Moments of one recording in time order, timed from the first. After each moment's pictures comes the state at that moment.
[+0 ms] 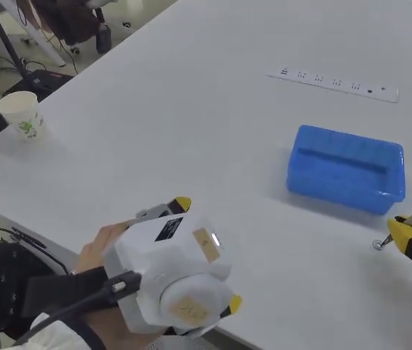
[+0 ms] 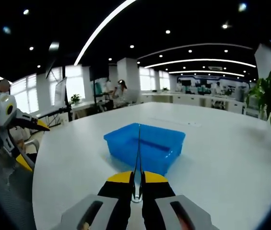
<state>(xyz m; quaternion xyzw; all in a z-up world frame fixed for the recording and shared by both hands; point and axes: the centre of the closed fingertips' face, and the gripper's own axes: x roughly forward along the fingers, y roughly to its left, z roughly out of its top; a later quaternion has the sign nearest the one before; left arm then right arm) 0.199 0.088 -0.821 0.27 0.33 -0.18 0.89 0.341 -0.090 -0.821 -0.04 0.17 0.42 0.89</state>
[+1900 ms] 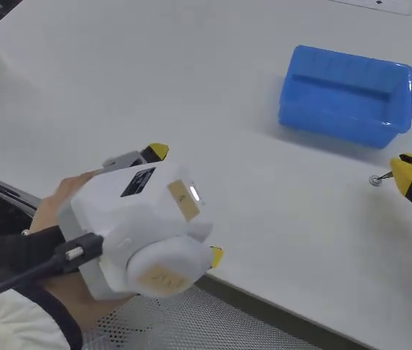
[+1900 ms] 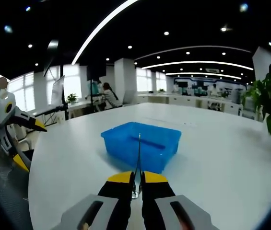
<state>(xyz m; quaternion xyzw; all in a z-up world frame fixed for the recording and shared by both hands) 0.197 0.089 -0.834 0.28 0.36 -0.19 0.87 0.345 -0.097 -0.828 -0.05 0.16 0.41 0.90</state>
